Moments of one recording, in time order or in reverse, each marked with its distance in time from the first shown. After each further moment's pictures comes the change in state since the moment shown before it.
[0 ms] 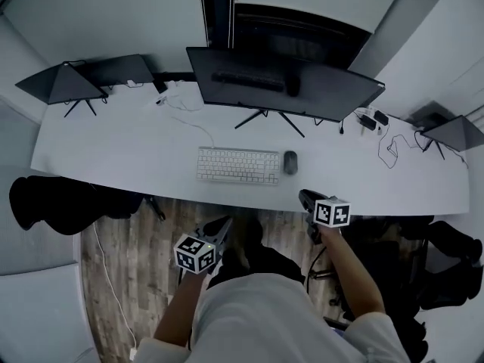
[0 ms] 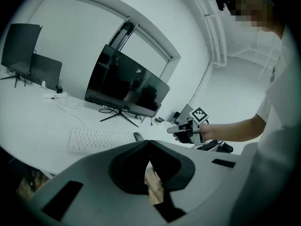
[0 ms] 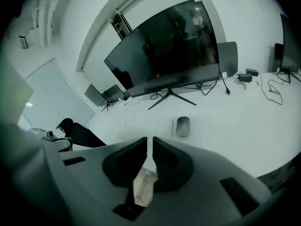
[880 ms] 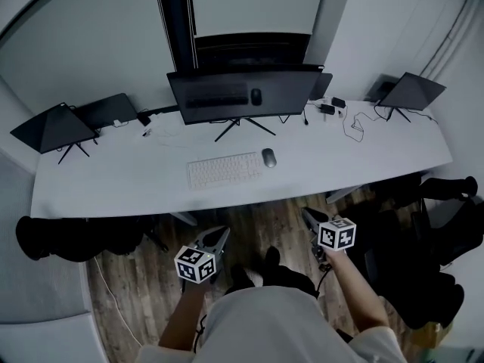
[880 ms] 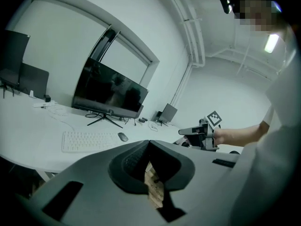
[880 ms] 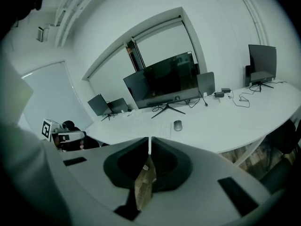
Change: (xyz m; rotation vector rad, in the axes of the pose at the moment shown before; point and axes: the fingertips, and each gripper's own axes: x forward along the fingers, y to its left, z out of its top) left arm -0.081 -0.057 -0.018 0.127 -0.021 -0.161; right arm -0.154 0.078 -0.092 -0.030 -0.263 -0.091
